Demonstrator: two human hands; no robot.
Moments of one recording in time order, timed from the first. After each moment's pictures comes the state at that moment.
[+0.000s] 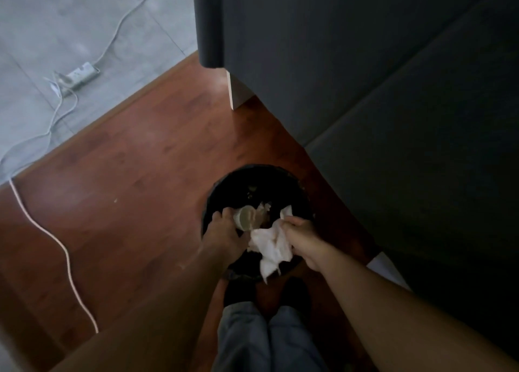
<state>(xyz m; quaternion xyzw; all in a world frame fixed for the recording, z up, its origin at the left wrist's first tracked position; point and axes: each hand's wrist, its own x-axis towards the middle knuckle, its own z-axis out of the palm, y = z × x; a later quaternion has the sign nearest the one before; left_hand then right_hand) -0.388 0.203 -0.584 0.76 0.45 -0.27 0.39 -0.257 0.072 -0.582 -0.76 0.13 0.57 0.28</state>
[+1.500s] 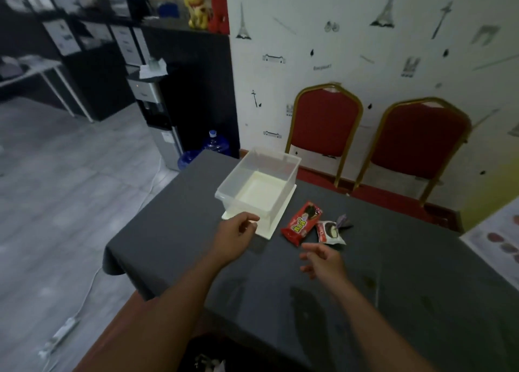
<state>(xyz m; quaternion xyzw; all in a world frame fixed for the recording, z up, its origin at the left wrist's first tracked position) -0.068 0.074 -0.001 0.88 0.11 0.08 0.45 -0.033 -0.162 -0.041 -0.78 0.11 0.21 0.58</state>
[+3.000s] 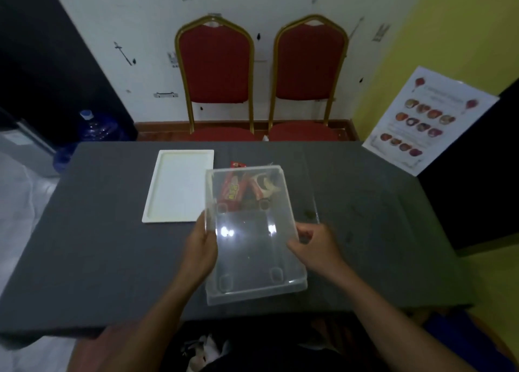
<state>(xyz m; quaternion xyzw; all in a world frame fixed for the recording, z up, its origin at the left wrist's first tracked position) -0.067 0.019 -0.008 0.83 0.06 -0.10 0.54 -0.094 -0.220 -0.018 -0.85 0.13 0.08 0.50</state>
